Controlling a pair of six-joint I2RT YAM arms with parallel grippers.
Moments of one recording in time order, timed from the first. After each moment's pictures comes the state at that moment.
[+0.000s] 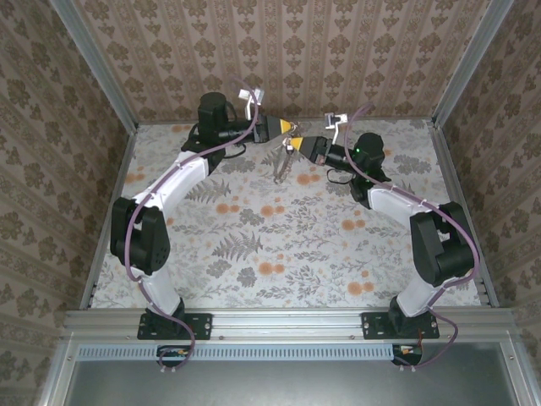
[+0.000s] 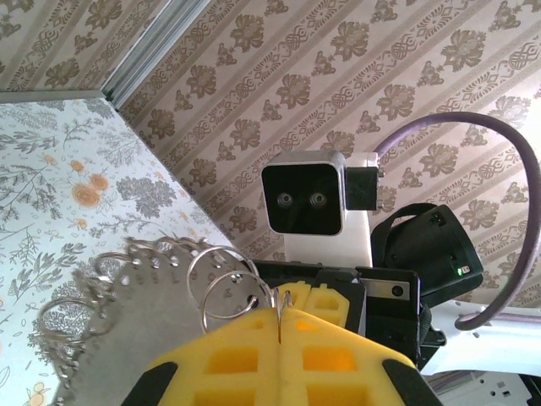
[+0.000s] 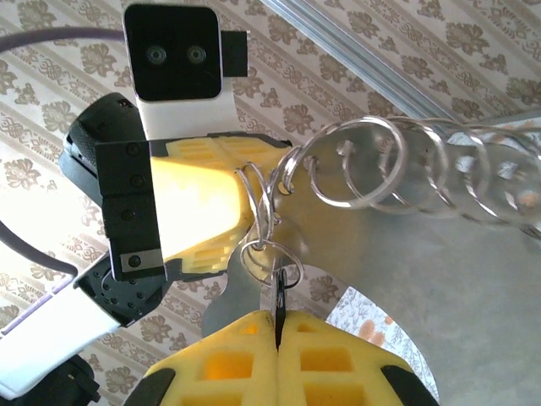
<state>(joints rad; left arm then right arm) -0.44 1.79 1.52 0.16 0.99 -0.73 0.29 1.67 1.02 0.85 -0.84 1.07</state>
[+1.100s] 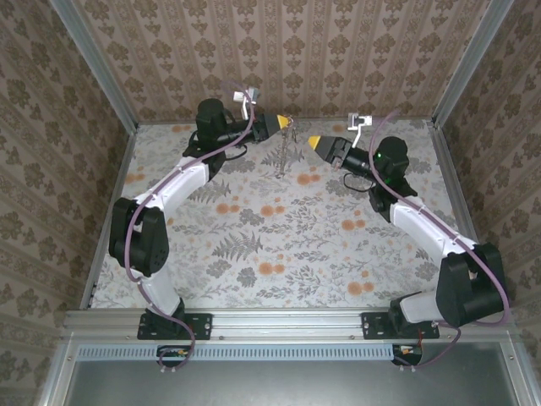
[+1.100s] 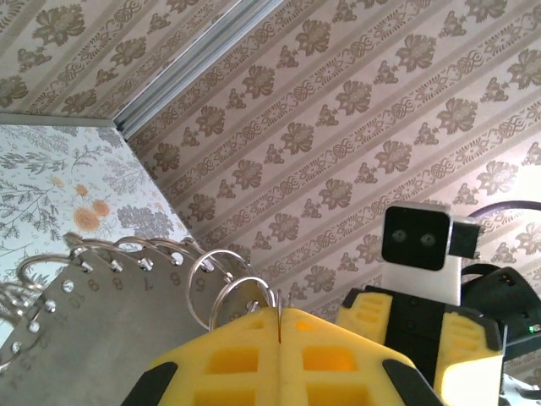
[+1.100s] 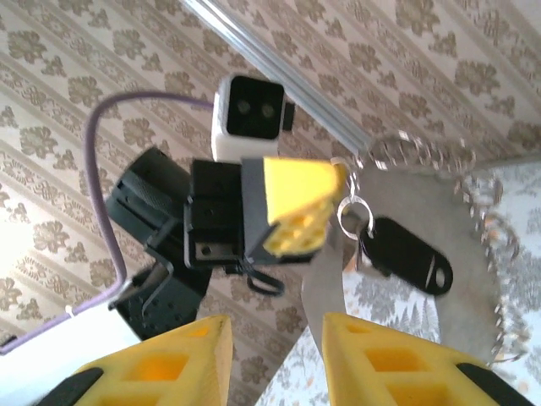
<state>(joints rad) -0.44 1.77 1.43 0.37 0.89 -0.92 0.24 1.37 0.95 0.59 -0.70 0.93</state>
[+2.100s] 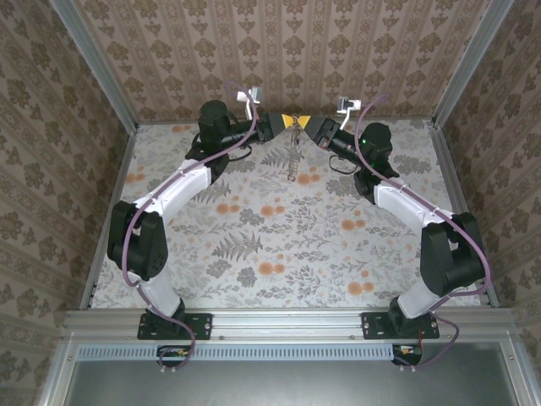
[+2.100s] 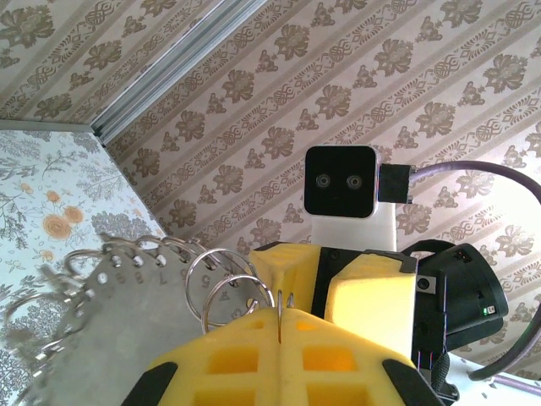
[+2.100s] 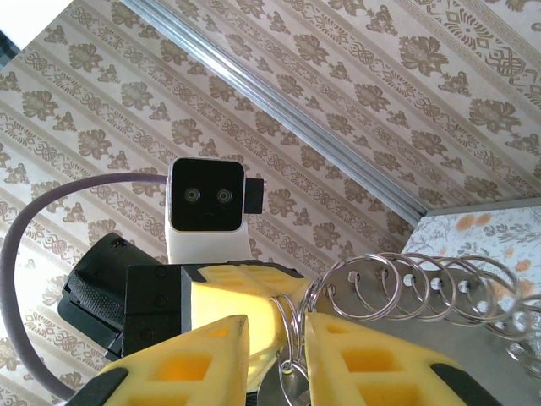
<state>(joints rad) -0.49 1.74 1.42 0.40 0.85 -0.96 0.29 1.59 1.10 0.73 -0.63 1.05</state>
